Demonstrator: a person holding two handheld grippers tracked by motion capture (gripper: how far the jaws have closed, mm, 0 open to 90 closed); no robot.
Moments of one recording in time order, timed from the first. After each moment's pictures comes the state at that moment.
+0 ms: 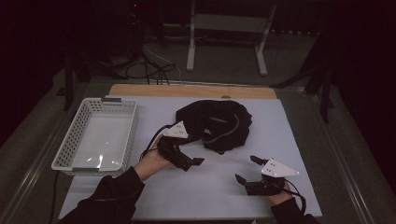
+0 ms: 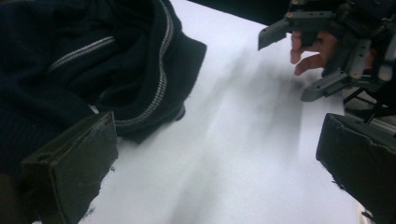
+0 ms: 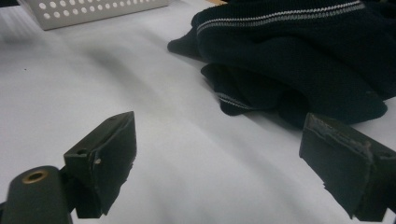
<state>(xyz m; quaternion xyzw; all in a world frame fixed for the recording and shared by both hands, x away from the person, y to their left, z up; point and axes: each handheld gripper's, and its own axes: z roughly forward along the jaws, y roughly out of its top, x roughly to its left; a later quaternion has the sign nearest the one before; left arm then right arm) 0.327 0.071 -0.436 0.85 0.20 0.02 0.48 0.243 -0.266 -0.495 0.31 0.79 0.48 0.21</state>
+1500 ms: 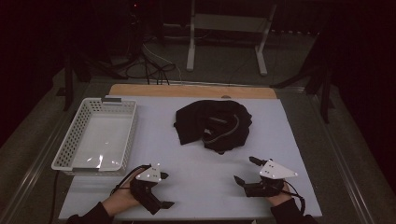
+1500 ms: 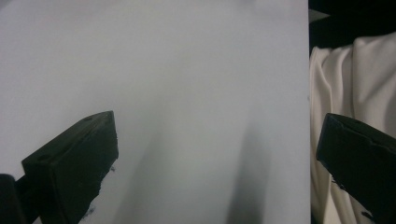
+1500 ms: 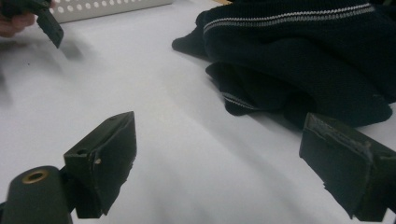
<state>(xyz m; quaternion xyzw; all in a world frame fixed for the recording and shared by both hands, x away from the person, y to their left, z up) 0.246 0.149 -0.511 0.90 0.17 -0.02 0.41 0.240 -0.262 -0.495 0.30 0.80 0.48 0.21</state>
